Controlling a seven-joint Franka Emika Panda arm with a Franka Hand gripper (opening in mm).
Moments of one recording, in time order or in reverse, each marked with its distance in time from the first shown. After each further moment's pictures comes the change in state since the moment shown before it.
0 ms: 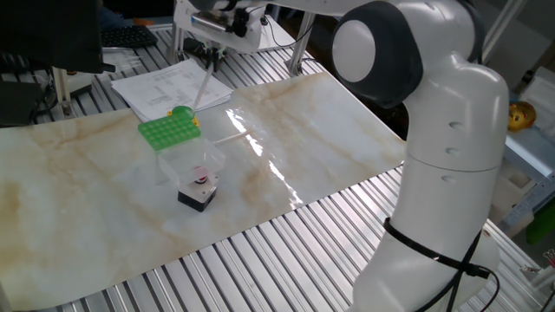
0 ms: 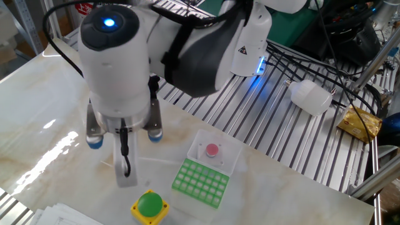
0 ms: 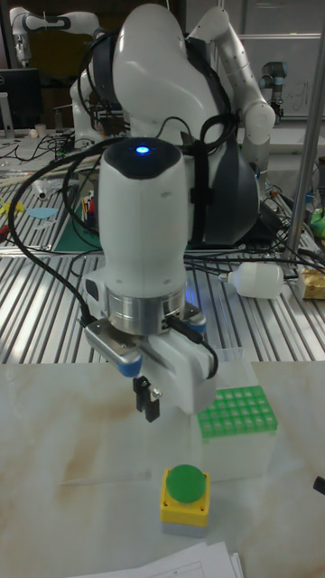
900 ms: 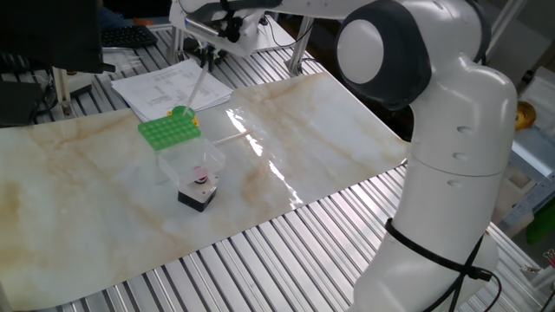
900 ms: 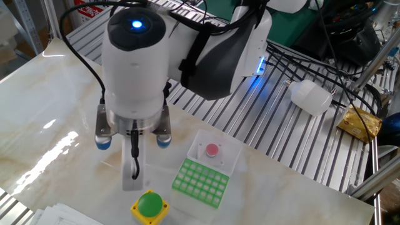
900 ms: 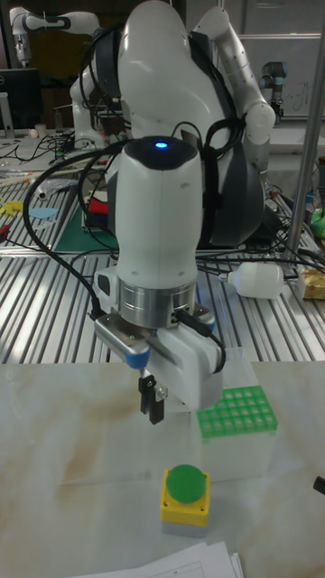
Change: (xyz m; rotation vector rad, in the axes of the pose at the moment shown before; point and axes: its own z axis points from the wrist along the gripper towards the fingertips) arm 0.008 0.009 0.000 -0.049 -0.086 0.046
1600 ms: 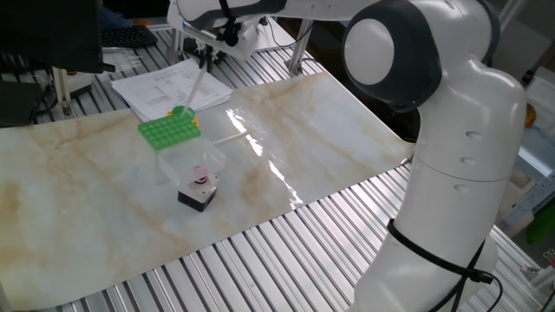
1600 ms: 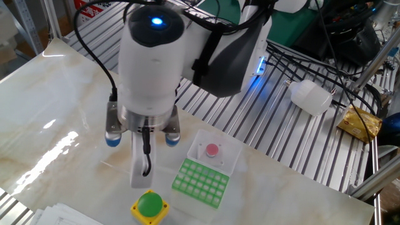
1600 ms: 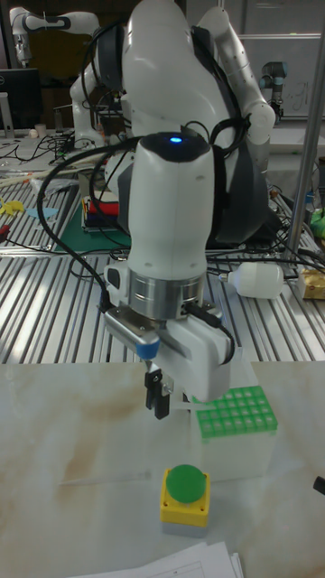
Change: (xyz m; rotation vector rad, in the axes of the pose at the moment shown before) arm 0.010 0.000 -0.003 -0.009 -0.045 -0.009
